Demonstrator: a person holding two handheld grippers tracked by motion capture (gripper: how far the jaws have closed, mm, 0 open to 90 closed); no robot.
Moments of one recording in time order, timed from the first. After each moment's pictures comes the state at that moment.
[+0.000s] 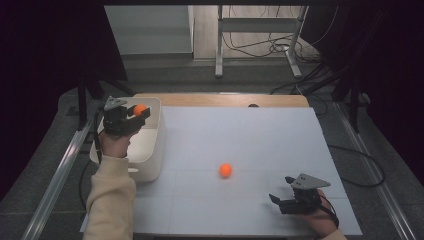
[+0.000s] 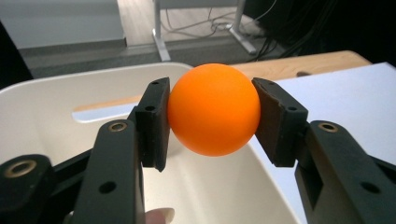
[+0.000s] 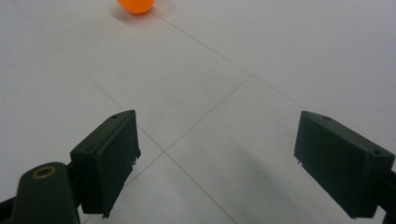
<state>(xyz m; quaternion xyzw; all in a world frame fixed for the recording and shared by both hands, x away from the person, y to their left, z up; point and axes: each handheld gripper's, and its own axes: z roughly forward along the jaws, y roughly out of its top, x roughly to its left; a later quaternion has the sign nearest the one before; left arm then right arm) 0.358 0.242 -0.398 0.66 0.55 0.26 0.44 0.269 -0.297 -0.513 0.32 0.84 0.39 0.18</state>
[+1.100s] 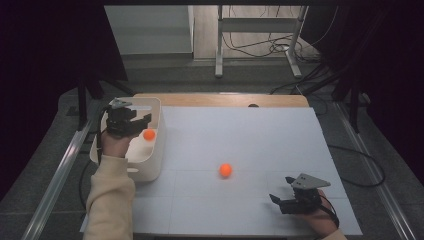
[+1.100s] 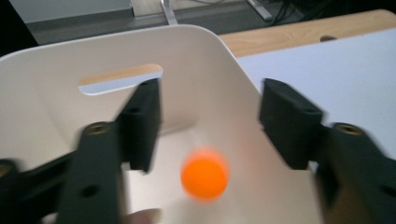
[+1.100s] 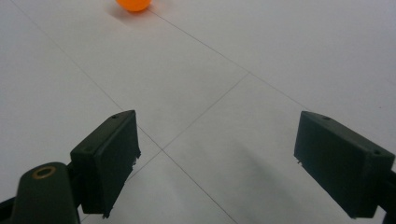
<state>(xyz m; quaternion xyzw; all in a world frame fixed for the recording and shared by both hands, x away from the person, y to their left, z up) 0.366 0.243 -0.404 0.68 0.56 0.25 0.40 0.269 -0.298 -0.513 0.33 0.84 0.38 0.19</state>
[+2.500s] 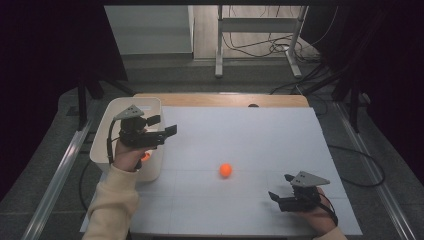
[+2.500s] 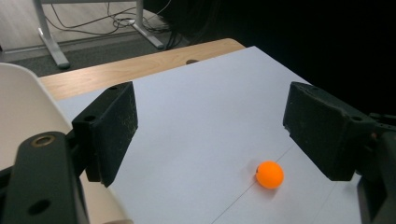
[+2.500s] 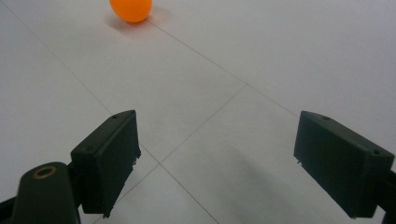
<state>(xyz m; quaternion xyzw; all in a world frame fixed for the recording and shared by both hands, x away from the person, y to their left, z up) 0.329 0.195 -0.390 0.72 0.42 0.13 0.53 0.274 -0.295 -0.511 0.33 0.84 0.39 0.18</state>
